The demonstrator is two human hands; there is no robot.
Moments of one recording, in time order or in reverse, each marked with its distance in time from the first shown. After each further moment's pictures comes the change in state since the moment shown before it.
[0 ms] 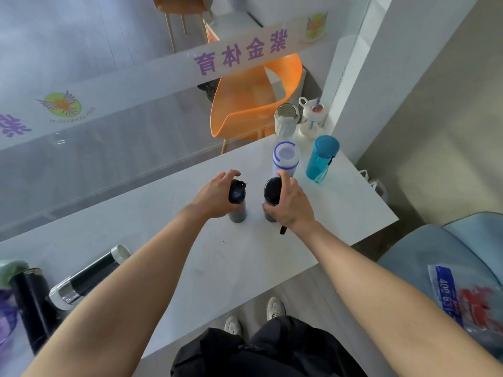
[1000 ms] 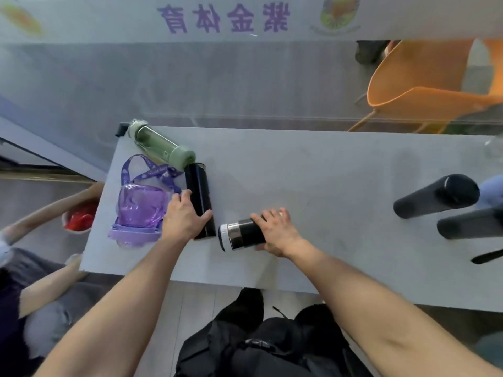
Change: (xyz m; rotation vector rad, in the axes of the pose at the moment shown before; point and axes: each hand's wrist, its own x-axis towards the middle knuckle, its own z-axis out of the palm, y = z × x) left_hand -0.364 -0.382 0.007 -0.097 0.254 -0.977; right_hand -0.141 -0.283 0.326 -0.570 -0.671 -0.799
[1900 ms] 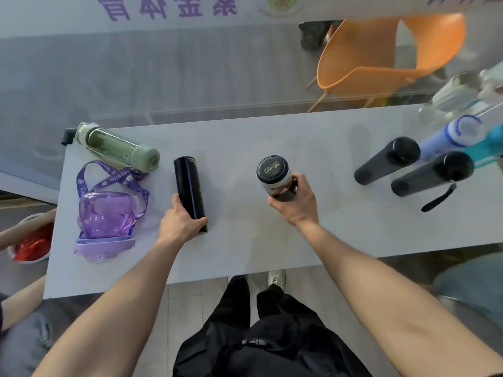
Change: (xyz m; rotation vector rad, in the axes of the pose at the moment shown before) left_hand -0.012 0.019 0.035 -0.112 -0.176 -0.008; right_hand -0.065 0.059 -0.018 0.903 0.678 0.675
